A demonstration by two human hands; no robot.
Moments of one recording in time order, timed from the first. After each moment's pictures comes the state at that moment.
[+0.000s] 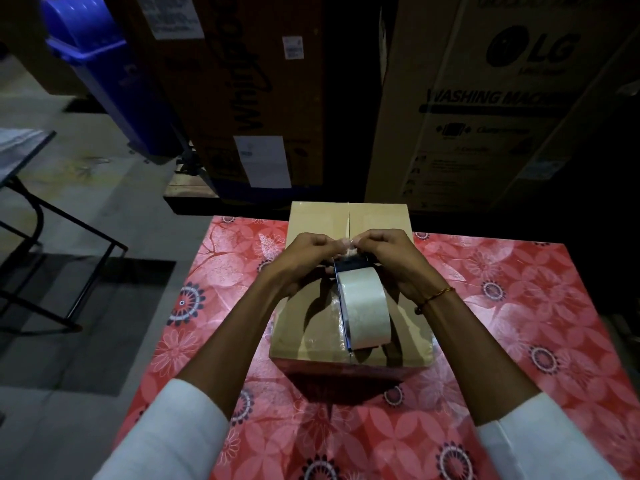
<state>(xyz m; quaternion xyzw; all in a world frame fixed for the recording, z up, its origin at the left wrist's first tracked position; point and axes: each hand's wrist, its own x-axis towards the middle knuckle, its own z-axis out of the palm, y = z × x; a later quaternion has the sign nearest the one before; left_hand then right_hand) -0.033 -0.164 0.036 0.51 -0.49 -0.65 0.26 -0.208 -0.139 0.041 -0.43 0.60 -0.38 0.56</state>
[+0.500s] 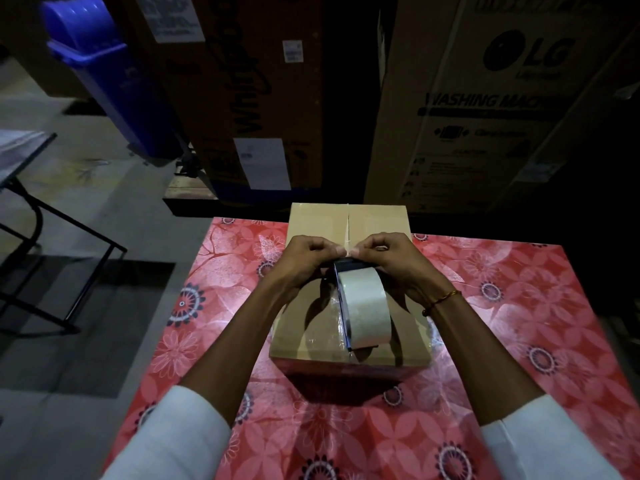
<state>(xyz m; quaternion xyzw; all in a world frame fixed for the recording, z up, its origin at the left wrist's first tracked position) -0.028 -0.162 0.022 0.52 -0.50 -0.62 0.31 -0.219 -0.135 0.040 -0.47 0.58 -0.35 0.57</state>
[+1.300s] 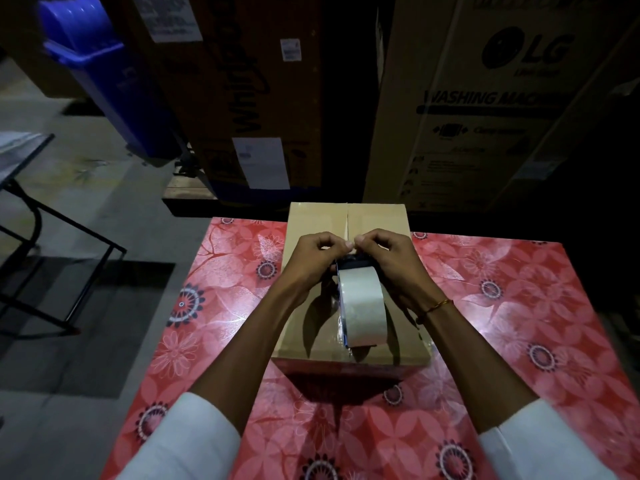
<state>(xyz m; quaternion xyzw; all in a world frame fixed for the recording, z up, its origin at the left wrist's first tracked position) -0.047 -0.152 0.026 0.51 -0.51 -0.60 0.35 -0.212 -0.126 0.024 -0.47 0.55 -0.47 0.51</state>
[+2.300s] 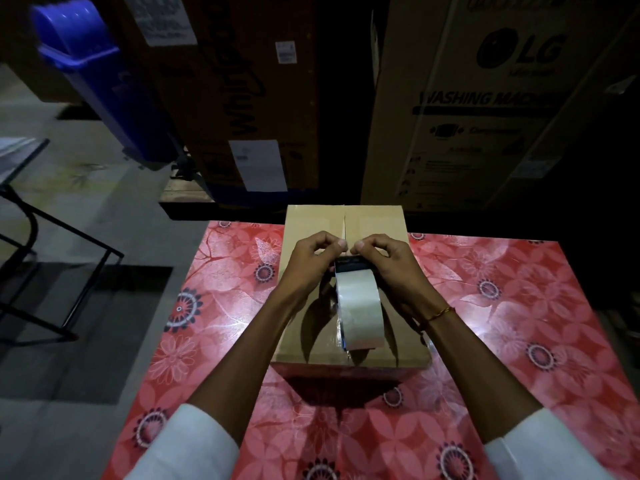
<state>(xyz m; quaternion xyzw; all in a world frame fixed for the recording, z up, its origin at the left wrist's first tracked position) -0.047 -0.148 0.025 0.51 -0.54 -0.56 0.37 -0.213 -0.121 0.019 -0.45 0.54 -0.47 0.53</state>
